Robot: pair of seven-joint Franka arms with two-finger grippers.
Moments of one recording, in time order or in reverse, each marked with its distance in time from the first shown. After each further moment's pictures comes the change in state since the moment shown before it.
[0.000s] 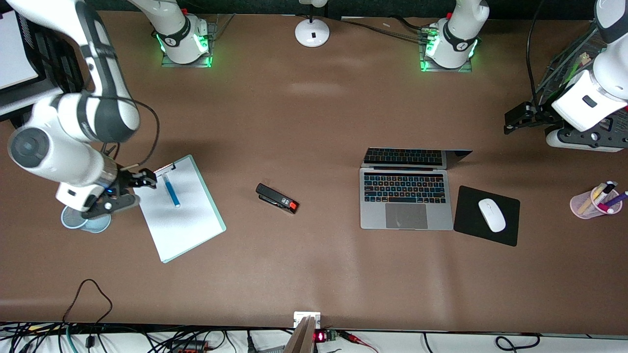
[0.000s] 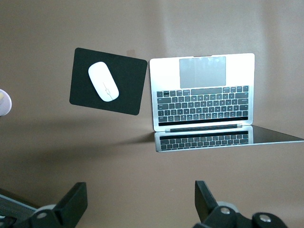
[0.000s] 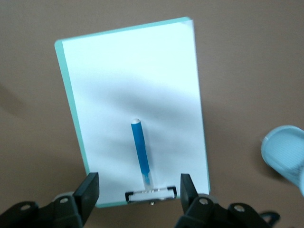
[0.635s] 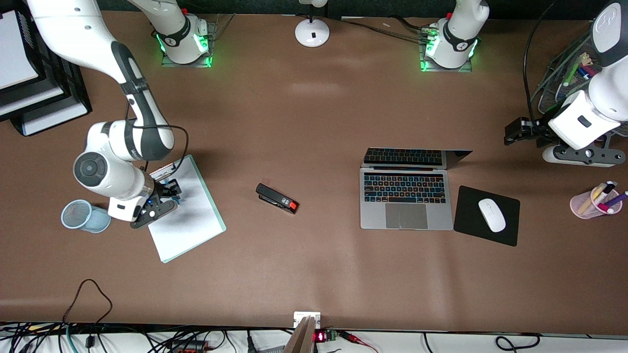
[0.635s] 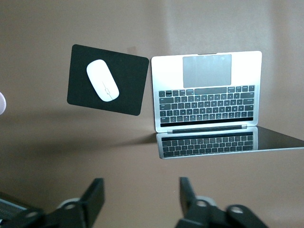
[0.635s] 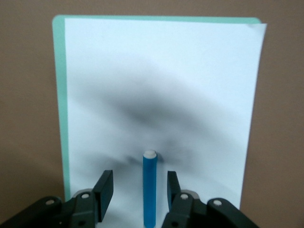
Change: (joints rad) left arm 0.009 0.057 0.002 0.026 0.000 -0.003 0.024; right arm 0.024 0.142 0.019 -0.045 0.000 0.202 -0.126
